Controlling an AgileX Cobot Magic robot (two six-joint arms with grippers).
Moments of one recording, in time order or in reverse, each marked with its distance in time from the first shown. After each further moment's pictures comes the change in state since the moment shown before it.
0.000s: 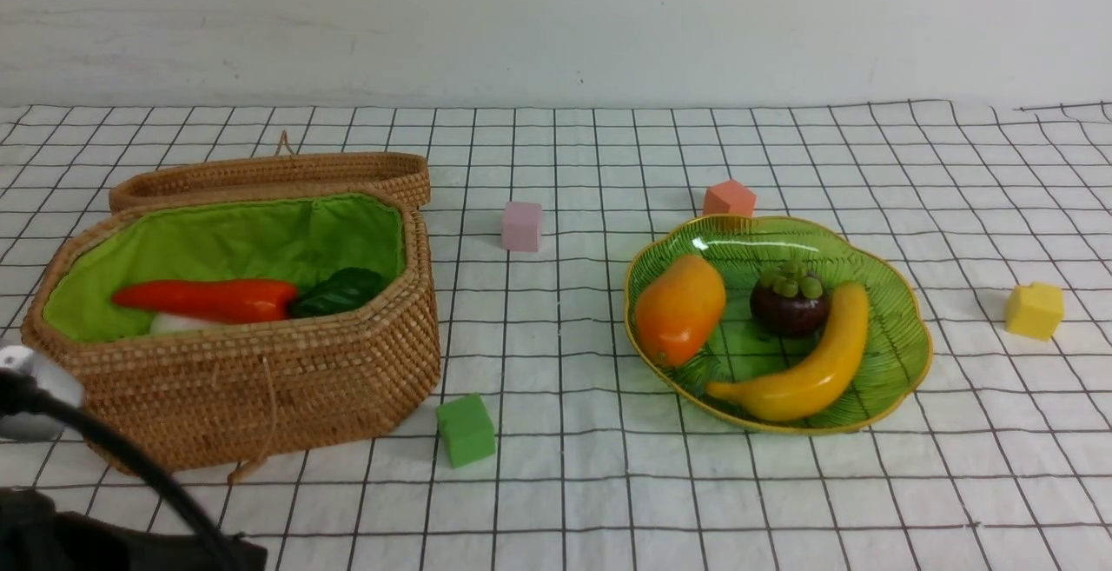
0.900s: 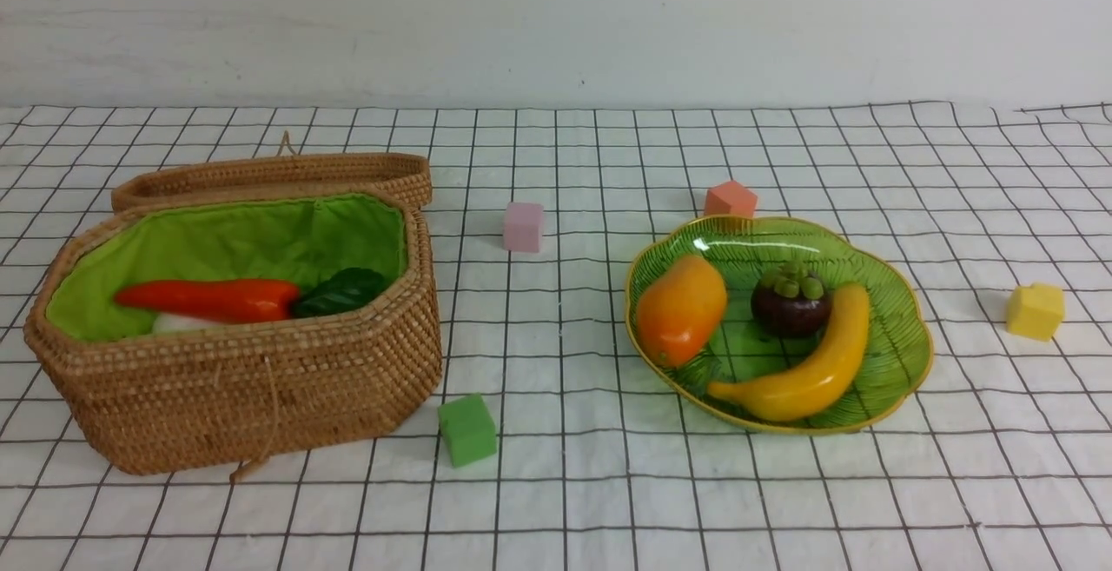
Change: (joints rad) right arm 0.000 0.000 0.000 0.000 0.000 0.000; left arm 0.406 -0.613 0.627 0.202 -0.303 -0.008
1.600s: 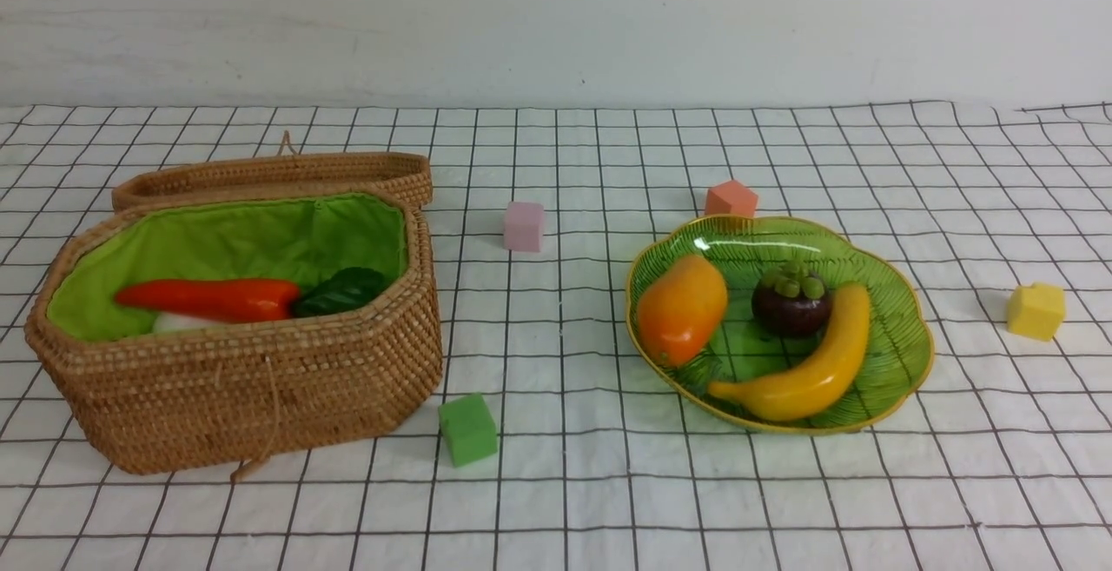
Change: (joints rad) right arm 0.000 0.000 0.000 0.000 0.000 0.000; left arm 0.003 0.000 0.000 0.005 0.001 0.000
